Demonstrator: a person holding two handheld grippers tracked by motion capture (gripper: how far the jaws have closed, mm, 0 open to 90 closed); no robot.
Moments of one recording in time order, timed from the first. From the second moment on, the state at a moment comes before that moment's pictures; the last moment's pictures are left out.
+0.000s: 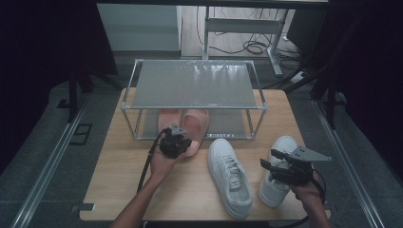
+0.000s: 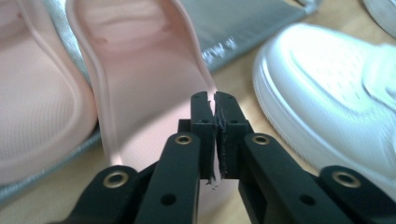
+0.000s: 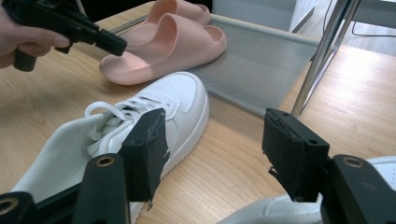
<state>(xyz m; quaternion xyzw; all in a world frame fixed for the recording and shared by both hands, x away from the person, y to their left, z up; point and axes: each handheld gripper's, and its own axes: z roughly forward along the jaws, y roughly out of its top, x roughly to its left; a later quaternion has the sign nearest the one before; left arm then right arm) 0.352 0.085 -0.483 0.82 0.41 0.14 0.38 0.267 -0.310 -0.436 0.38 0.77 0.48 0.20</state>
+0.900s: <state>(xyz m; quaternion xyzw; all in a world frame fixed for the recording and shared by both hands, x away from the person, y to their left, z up) 0.329 0.107 -0.501 0.86 0.36 0.15 0.33 0.268 -0.308 -0.439 0.38 0.77 0.47 0.20</state>
